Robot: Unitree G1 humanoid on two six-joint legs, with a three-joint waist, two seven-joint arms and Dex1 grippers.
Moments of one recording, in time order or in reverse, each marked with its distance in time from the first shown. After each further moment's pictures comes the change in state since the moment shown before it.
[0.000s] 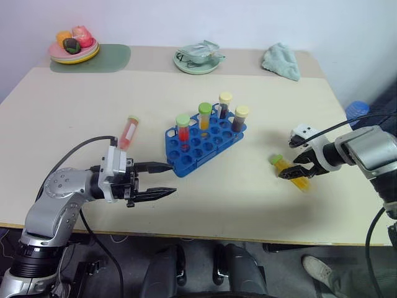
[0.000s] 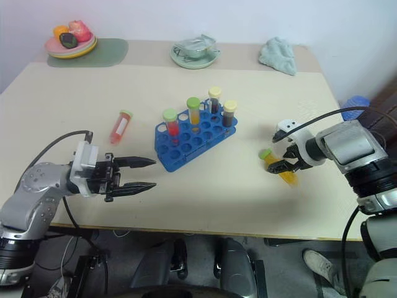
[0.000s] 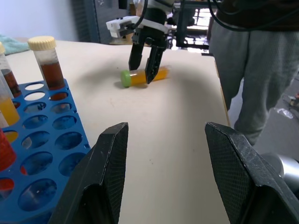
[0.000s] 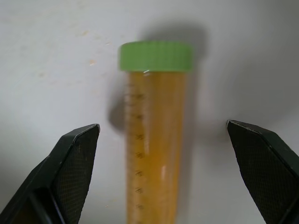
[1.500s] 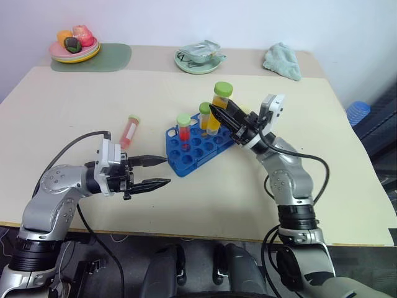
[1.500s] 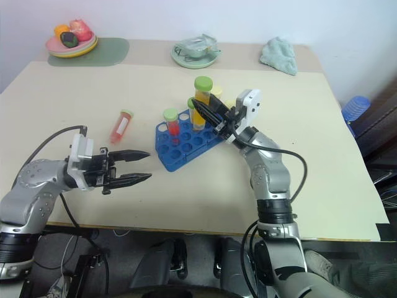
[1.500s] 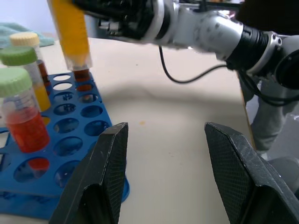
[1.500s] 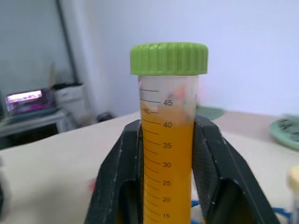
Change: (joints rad) left arm -0.032 0.011 0.024 0.078 -0.005 0.002 0.033; right arm 0.232 0.943 -0.519 -0.049 0.193 -1.072 -0.306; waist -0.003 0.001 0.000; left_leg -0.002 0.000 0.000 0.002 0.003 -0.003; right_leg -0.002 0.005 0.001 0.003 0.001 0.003
